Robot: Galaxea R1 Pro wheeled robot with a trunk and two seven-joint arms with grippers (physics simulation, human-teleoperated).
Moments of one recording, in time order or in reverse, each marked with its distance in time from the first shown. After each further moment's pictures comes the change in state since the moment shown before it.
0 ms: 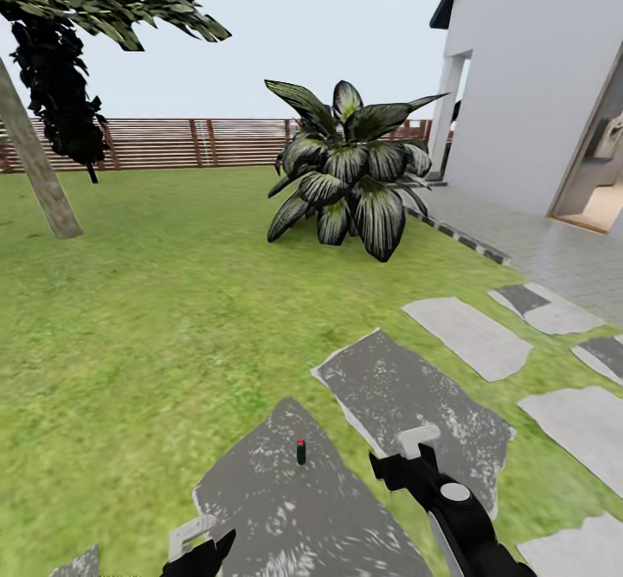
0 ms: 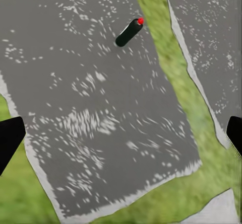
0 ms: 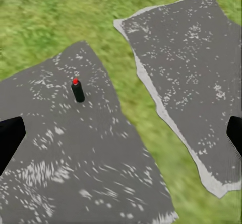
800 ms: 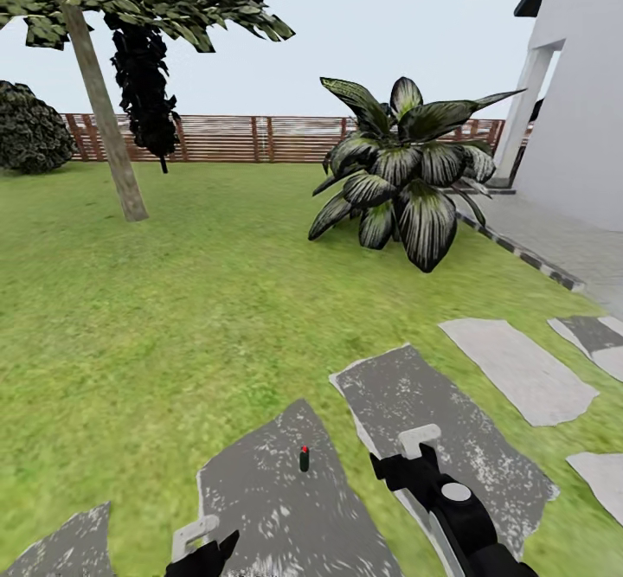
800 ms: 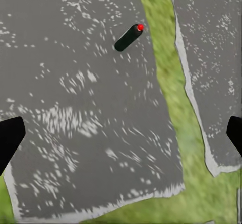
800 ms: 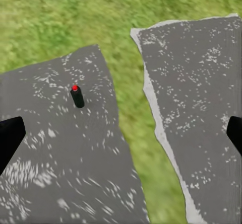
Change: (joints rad) left arm 0.000 -0.006 -0.010 0.000 -0.003 0.003 -0.001; right arm 0.000 -0.005 0.000 0.000 0.000 0.001 0.001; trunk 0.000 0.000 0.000
